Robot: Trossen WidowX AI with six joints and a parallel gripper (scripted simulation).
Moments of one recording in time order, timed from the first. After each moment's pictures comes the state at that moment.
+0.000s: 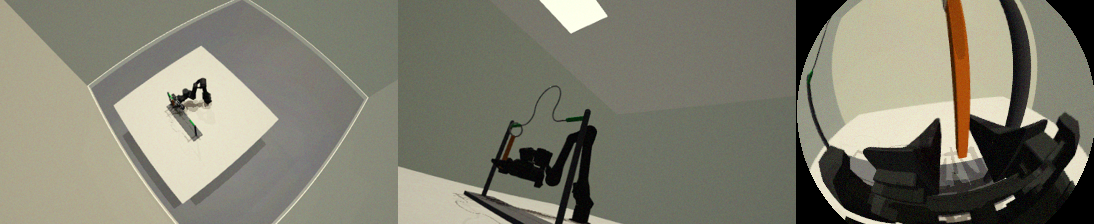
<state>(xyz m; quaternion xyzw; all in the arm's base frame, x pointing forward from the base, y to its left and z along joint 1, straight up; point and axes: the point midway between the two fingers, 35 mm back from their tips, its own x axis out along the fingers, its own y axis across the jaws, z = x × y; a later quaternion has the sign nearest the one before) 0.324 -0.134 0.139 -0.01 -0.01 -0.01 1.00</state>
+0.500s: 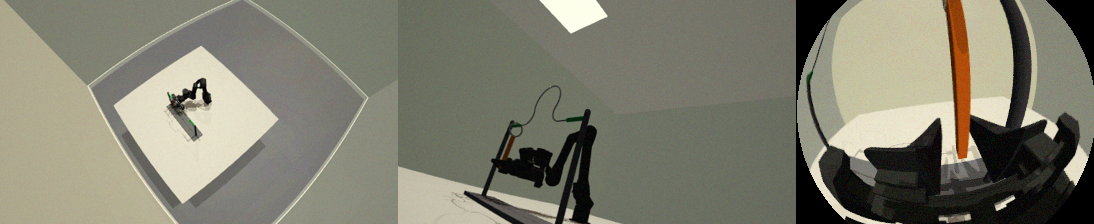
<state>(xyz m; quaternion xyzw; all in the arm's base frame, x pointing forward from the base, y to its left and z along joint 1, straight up) 0.325 -0.134 0.139 -0.01 -0.01 -0.01 1.00</state>
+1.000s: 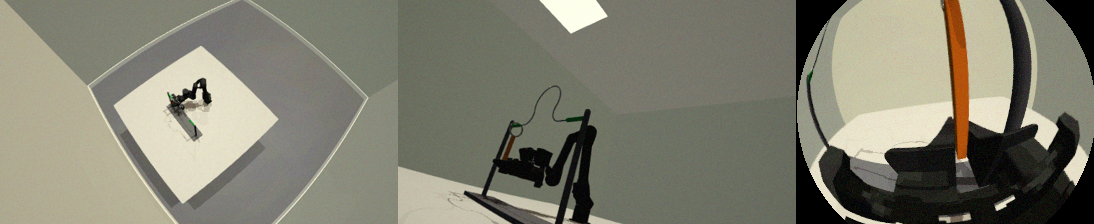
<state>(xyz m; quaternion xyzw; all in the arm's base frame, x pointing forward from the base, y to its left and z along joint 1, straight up) 0.324 -0.134 0.139 -0.01 -0.01 -0.01 1.00</state>
